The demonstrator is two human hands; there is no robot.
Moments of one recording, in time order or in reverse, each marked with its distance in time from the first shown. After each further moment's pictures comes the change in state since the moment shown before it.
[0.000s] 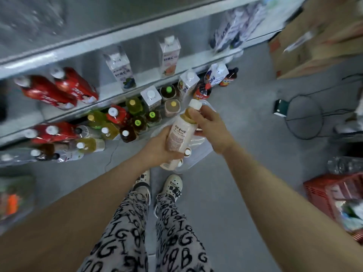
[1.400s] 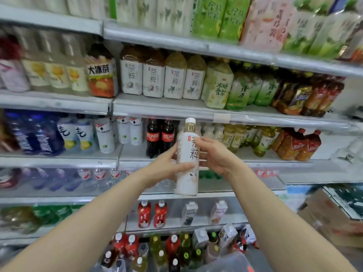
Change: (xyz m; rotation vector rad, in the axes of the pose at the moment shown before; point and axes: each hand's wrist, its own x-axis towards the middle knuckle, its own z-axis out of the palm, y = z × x) left_hand -0.414 0.207 -0.263 -0.210 0.439 0.525; right_hand -0.278 -0.403 0.214 -0.047 -0.467 -0.484
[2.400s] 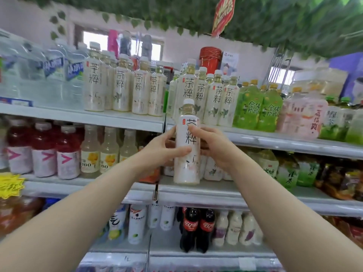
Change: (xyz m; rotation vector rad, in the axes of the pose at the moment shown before) left_hand 0.008 0.180 -0.269 0.073 0.205 0.373; right_hand 0.122 -0.240 0.185 -0.218 0.015 -0.471
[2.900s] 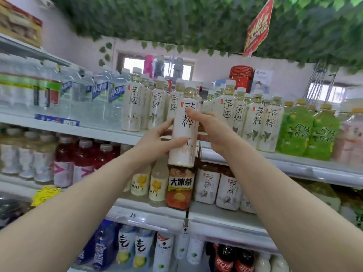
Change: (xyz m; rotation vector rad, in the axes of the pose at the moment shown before) left_hand 0.001 0.038 -0.095 0.167 0.317 0.083; right_hand 0.094 -0.065 0.080 0.035 -0.082 -0.144
